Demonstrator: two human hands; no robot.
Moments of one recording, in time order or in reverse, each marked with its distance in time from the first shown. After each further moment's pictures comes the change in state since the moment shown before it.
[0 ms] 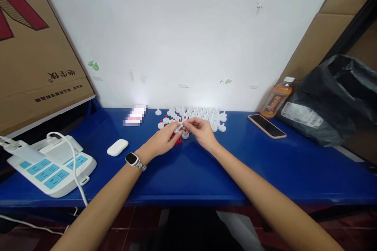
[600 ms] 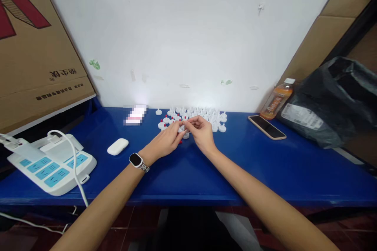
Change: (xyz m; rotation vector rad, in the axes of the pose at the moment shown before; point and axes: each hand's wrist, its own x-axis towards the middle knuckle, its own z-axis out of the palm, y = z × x) left_hand -0.002 0.016 0.003 0.023 0.031 -0.002; right_hand -0.006 0.001 0.013 0.011 0.210 -0.053
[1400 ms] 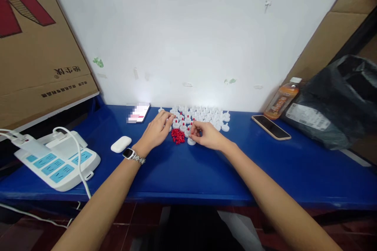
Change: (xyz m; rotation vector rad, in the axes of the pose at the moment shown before) left_hand 0.002 -0.030 -0.023 0.015 0.236 -0.103; right_hand 0.011 -0.012 -0.042 -0.636 -0.581 -0.064
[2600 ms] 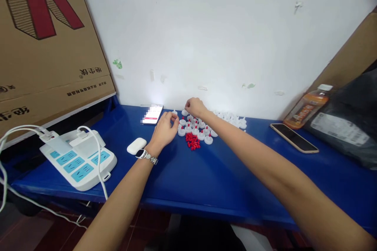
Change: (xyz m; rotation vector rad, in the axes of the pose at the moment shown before) left_hand 0.004 -0.044 0.001 0.013 0.207 -0.214; right_hand 0.175 -0.013 0.024 -0.650 0.066 0.200
